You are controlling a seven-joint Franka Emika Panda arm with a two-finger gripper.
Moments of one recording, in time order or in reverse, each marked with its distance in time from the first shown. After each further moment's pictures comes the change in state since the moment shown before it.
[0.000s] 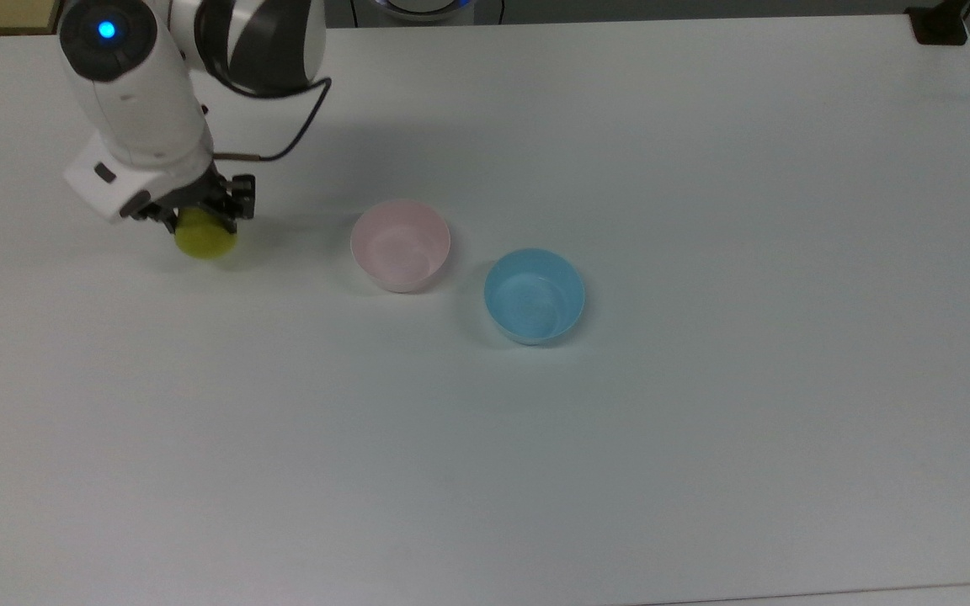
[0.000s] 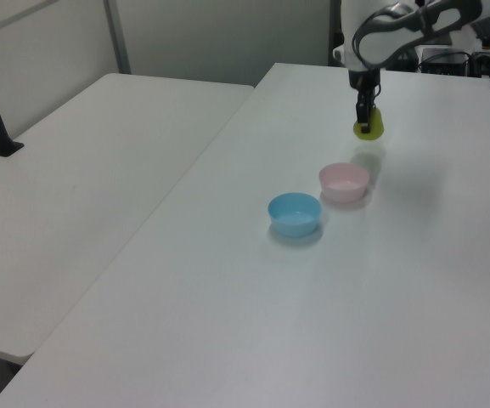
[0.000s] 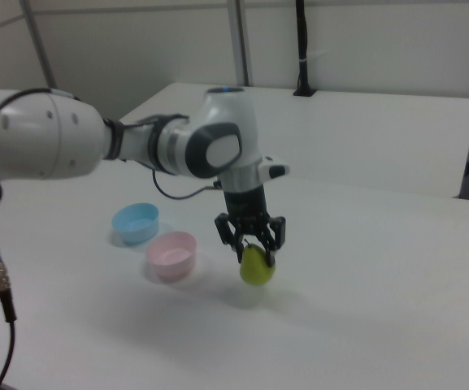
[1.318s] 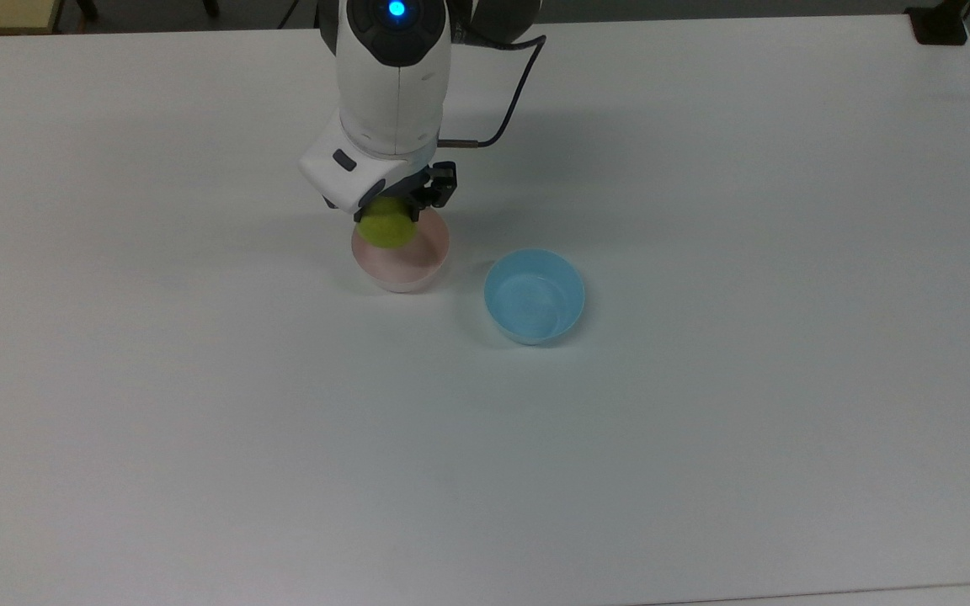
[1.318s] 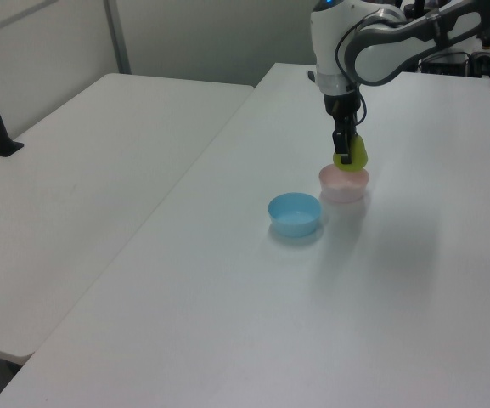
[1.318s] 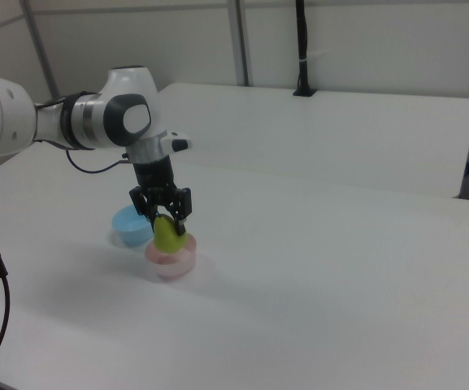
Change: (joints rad) arm 0.245 -0.084 0.098 -0.066 0.000 -0.082 0.332
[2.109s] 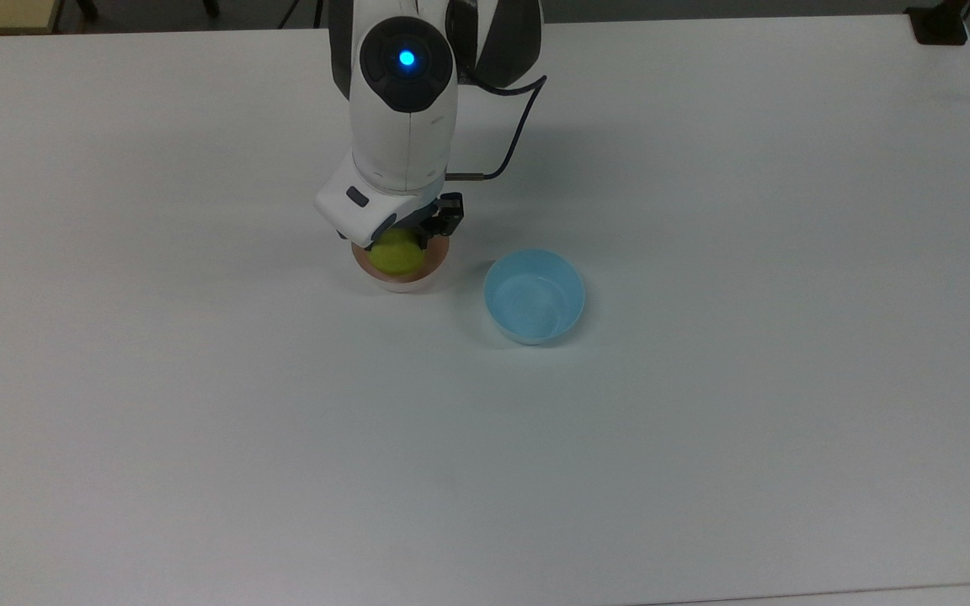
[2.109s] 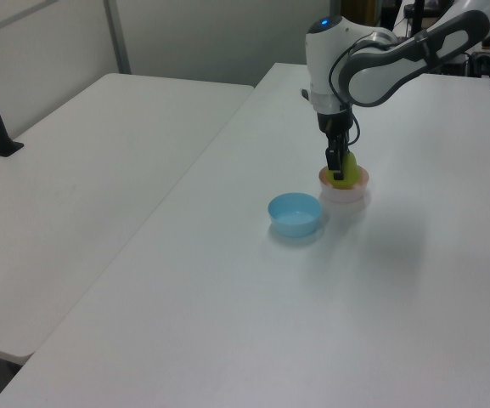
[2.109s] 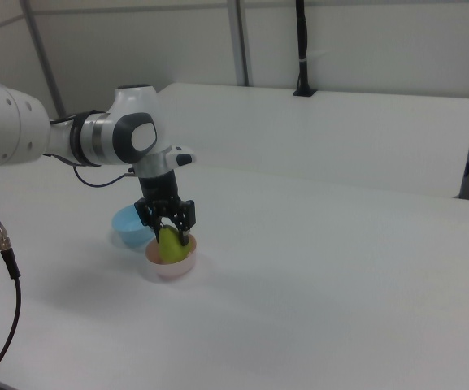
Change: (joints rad) arm 0.005 0.065 0.003 -0.009 0.000 0.085 0.001
